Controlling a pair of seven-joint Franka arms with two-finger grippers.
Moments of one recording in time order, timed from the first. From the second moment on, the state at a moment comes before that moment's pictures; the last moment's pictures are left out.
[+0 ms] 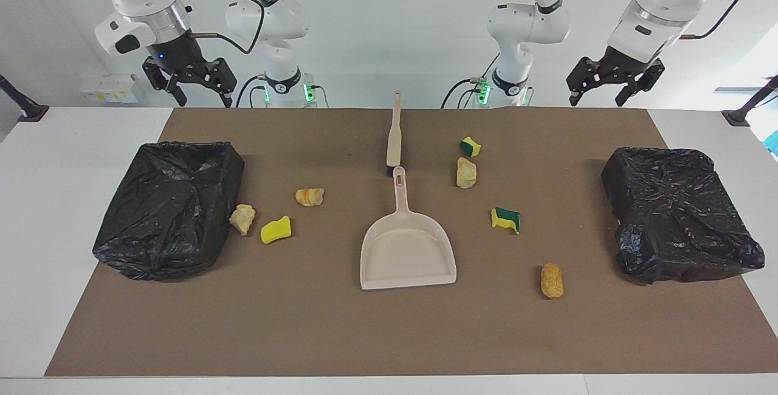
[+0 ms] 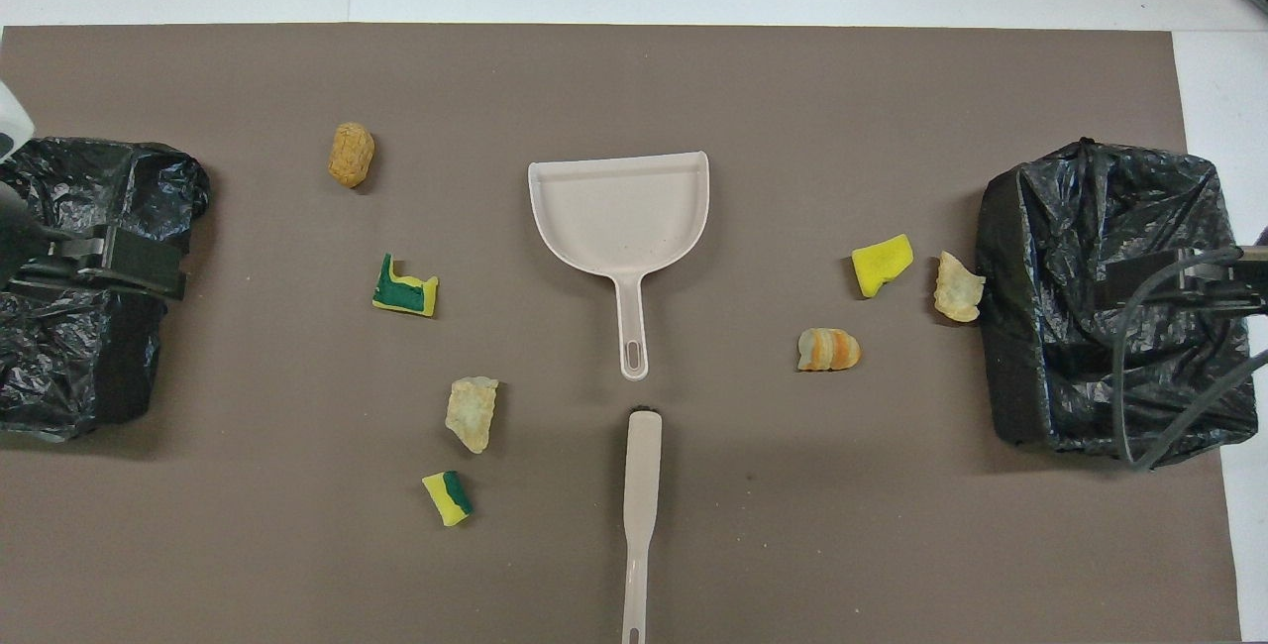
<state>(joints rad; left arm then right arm) -0.21 -0.02 0.07 -1.47 -0.02 1.40 -0.09 -0.06 -0.10 0.04 -1.64 0.03 1.53 0.08</state>
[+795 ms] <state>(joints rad) -0.22 -0.03 0.06 -1.47 -0.02 1.39 -0.08 -0.06 -0.10 0.04 -1.64 0.03 1.53 0.08</state>
